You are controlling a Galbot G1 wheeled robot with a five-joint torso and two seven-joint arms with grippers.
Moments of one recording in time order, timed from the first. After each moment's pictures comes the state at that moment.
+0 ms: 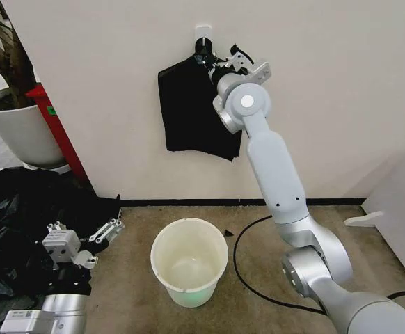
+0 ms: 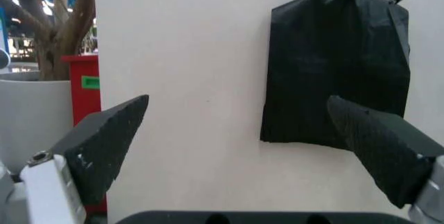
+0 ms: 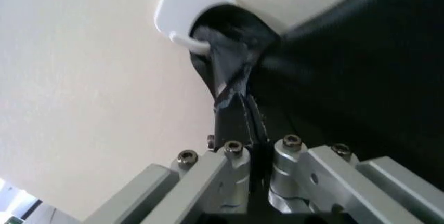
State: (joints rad) left arm 1.86 -1.44 -0.67 -2.50 -0.23 -0.14 -0.01; right arm -0.19 1.58 0.15 1.51 1.32 -0.22 0.60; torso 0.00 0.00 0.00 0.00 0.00
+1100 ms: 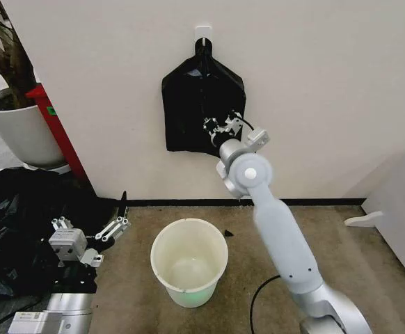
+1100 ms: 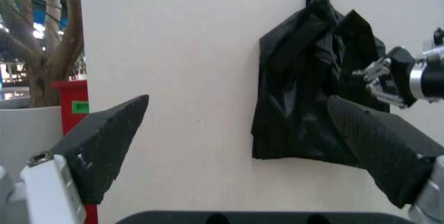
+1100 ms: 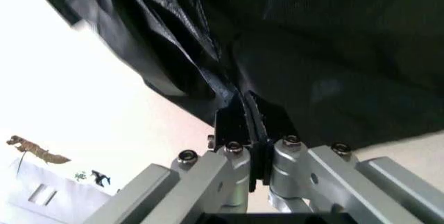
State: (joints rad) left arm 1.84 -1.45 -0.64 -2.50 -0.16 -0.19 0.01; right arm -0.58 1.50 0.09 1.79 1.28 -0.21 0.60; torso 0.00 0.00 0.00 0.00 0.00
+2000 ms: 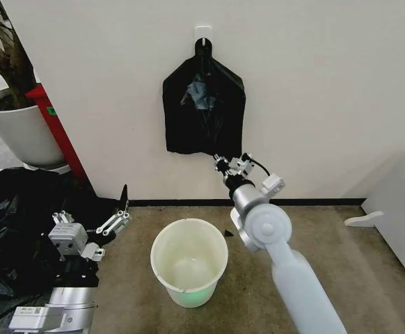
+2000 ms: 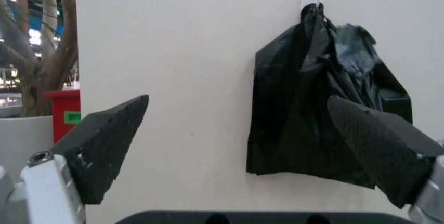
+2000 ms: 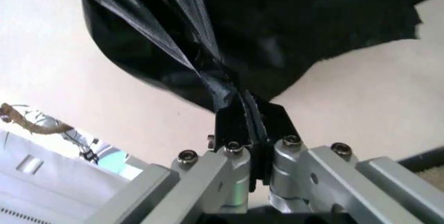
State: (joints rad) left arm 1.80 -1.44 -0.62 -2.50 -0.16 -0.18 0.00; right arm -0.94 1.37 0.12 2.04 1.23 -0.22 0.51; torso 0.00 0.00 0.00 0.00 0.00
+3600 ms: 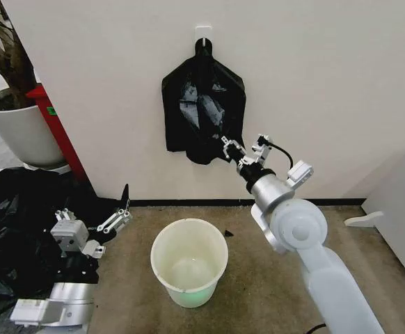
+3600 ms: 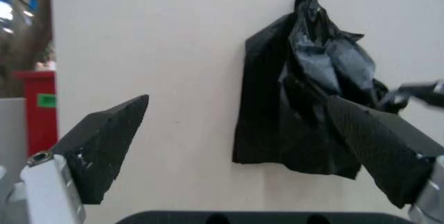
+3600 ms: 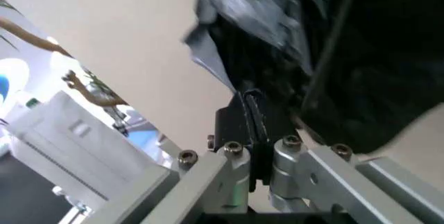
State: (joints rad) left arm 1.74 -1.29 -0.65 -2.49 -0.34 -0.08 -0.04; right arm -0.91 1.25 0.13 2.17 1.23 -0.26 0.42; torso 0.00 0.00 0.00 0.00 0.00
